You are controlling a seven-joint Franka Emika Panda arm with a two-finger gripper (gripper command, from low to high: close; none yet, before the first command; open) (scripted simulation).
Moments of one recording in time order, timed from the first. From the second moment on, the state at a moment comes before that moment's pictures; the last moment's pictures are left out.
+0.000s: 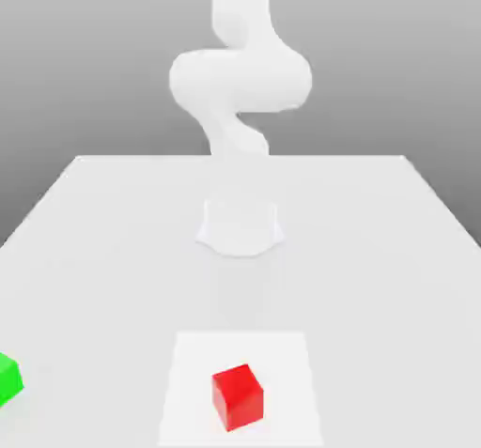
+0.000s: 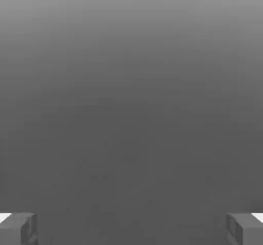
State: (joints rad) arm 0.02 -0.71 -0.02 -2.33 0.01 2.34 0.75
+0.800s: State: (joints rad) arm 0.12 0.16 -0.12 -2.56 0.06 2.74 0.32
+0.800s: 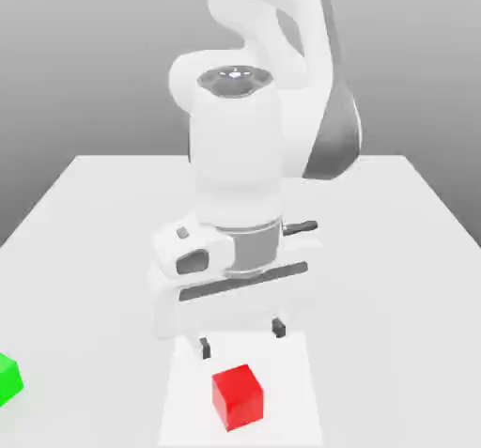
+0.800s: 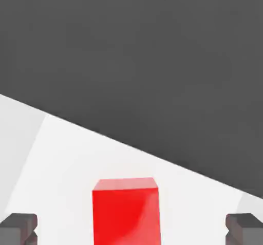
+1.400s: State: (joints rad) arm 0.10 0.17 -0.13 -2.56 0.05 2.72 0.33
